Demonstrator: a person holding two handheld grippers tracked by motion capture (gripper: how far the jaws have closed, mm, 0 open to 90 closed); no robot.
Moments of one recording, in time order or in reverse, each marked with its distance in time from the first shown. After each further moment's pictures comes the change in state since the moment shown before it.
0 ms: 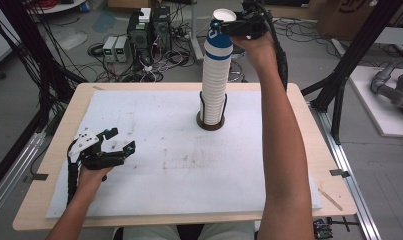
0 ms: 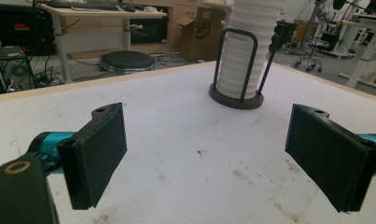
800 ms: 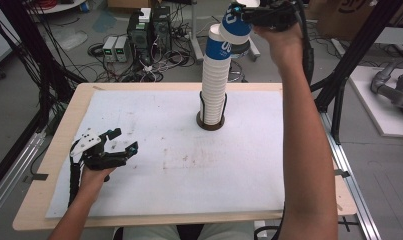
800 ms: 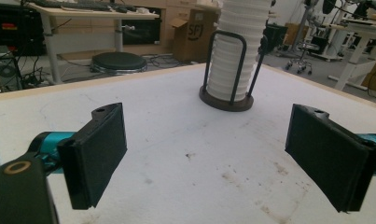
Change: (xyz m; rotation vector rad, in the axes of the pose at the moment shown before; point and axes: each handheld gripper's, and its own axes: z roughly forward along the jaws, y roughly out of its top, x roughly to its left) left arm -0.006 0.000 0.004 -0.010 -0.030 -0.011; right arm 0.000 0.015 -0.067 -0.115 -0.043 -0.019
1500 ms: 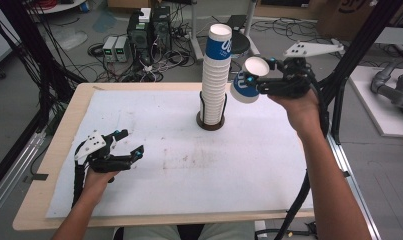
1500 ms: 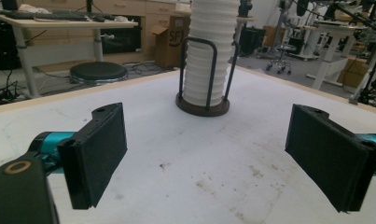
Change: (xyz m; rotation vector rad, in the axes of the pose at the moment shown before) left arm -0.013 0.001 0.004 -0.023 -0.082 0.039; right arm 0.024 -0.113 -0.056 0.093 0.105 -0.041
